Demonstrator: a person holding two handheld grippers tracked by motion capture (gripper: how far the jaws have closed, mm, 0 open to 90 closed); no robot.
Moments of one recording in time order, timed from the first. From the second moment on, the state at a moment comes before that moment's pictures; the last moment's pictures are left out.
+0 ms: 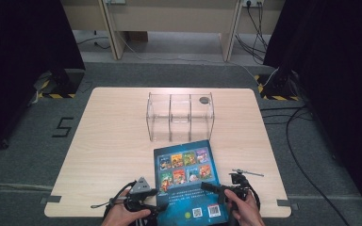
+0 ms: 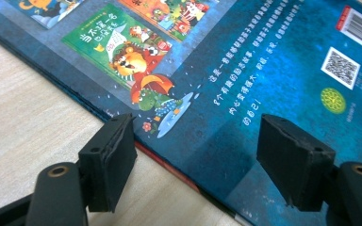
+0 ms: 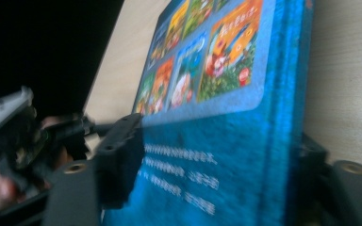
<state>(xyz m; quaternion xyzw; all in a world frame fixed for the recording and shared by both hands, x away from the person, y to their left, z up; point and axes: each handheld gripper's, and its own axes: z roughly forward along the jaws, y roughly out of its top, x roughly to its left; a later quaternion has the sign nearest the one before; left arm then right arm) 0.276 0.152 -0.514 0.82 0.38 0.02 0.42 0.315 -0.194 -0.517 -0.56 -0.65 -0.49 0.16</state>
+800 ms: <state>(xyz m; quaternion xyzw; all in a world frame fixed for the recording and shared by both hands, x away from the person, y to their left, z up) 0.286 0.160 -0.516 0.81 0.39 0.00 0.44 0.296 -0.190 -0.477 -0.33 -0.77 -0.55 0.00</state>
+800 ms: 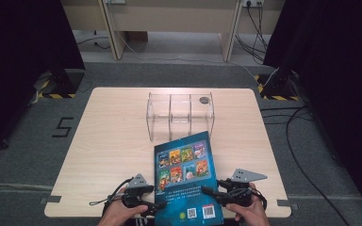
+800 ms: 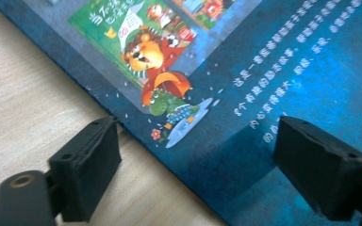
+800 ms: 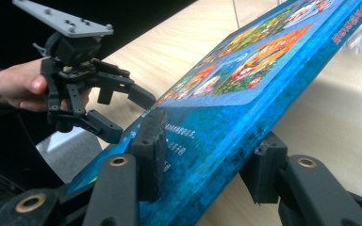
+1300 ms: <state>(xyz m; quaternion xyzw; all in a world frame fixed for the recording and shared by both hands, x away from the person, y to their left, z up) 0.302 0.154 -0.514 0.82 0.37 -0.04 0.44 0.298 -0.187 -0.465 -0.26 -0.79 -0.56 -0.02</state>
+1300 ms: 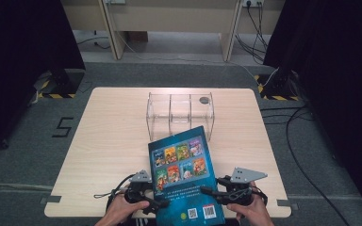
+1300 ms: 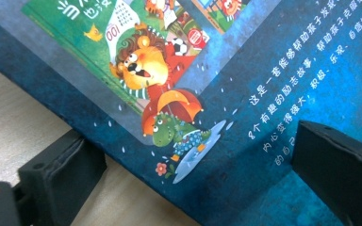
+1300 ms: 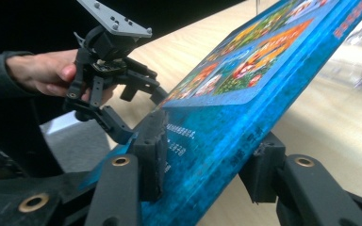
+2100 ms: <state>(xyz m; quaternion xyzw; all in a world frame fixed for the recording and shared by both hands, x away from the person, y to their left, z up) 0.304 0.161 -0.505 0.81 0.39 -0.01 0.45 0.331 -0.173 -0.487 -0.34 -0.77 -0.49 0.22</state>
